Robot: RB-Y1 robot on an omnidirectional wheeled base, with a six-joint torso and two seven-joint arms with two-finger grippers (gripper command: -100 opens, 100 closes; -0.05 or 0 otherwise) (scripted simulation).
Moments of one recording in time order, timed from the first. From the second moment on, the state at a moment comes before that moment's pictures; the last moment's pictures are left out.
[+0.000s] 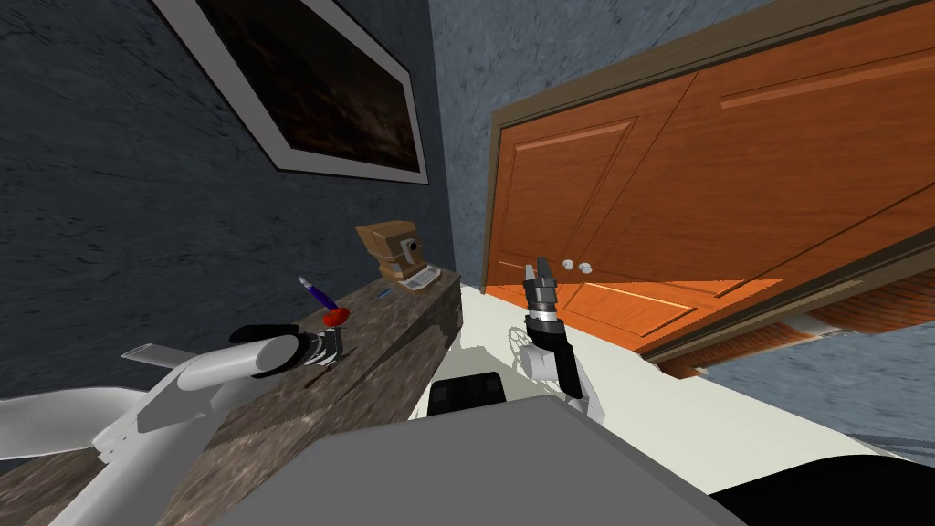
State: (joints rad) left arm 0.16 0.69 0.38 -1.83 0.69 1.36 0.33; right arm 0.46 0.05 0.06 -2.24 0.01 -0.50 0.16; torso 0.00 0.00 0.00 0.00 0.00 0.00
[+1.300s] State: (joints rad) left arm 0.14 0.78 0.38 -1.69 0.76 1.70 0.38; right arm 0.46 0.05 0.06 -2.24 0.01 -0.50 0.16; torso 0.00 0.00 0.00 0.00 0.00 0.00
